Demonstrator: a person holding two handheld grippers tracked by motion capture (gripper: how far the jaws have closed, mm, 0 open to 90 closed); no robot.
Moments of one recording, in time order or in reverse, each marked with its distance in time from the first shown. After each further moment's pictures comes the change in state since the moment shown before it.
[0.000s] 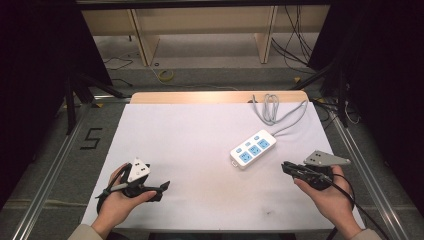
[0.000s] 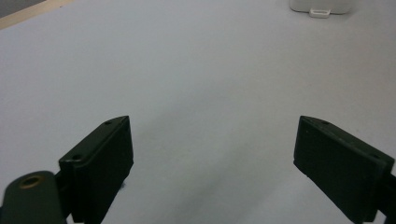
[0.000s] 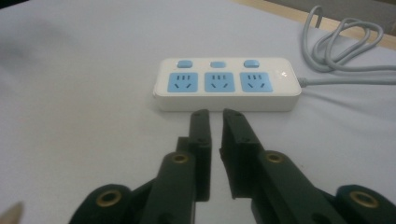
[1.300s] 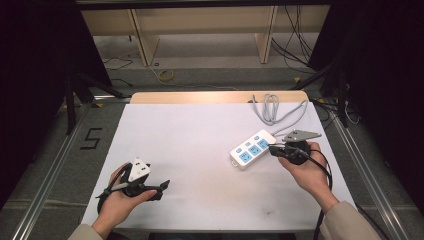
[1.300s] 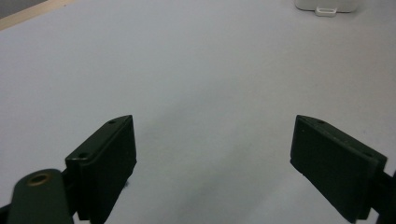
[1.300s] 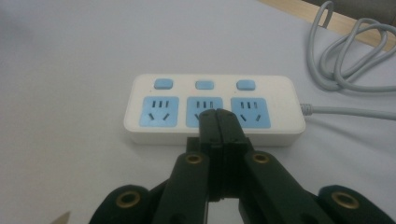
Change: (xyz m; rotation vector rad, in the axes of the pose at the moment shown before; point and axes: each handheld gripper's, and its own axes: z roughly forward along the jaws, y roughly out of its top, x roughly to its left) left arm 0.000 0.001 0.001 0.005 0.013 0.004; right arm -0.013 0.042 0.057 0.102 -0.015 -0.015
